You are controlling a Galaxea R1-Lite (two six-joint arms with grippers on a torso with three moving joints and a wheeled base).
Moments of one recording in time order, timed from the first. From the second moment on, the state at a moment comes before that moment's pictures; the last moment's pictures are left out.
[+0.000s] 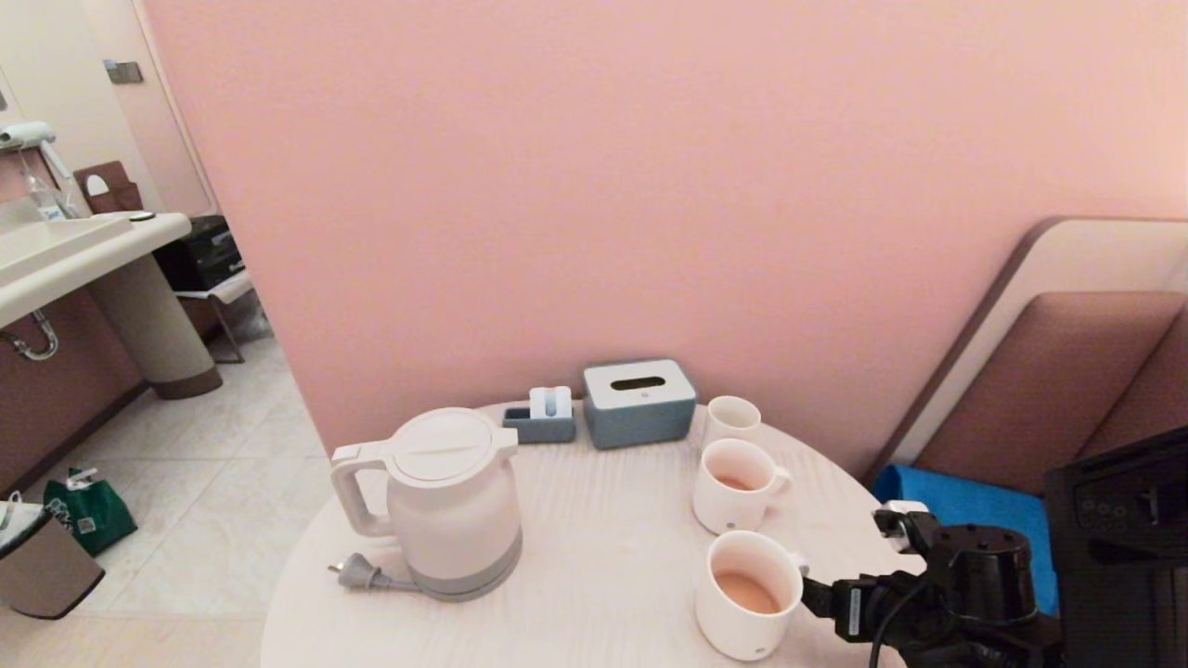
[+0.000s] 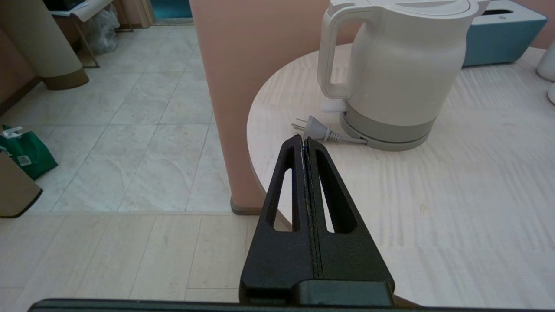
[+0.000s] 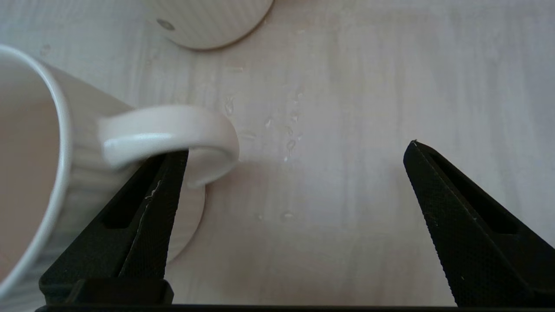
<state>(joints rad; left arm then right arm) 0.01 0.00 -0.02 0.06 0.00 -0.01 0.25 2.21 -0.08 -1.52 0.00 0.26</state>
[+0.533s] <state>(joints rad) 0.01 0.00 -0.02 0.06 0.00 -0.01 0.25 2.19 -0.07 -1.52 -0.02 0.26</state>
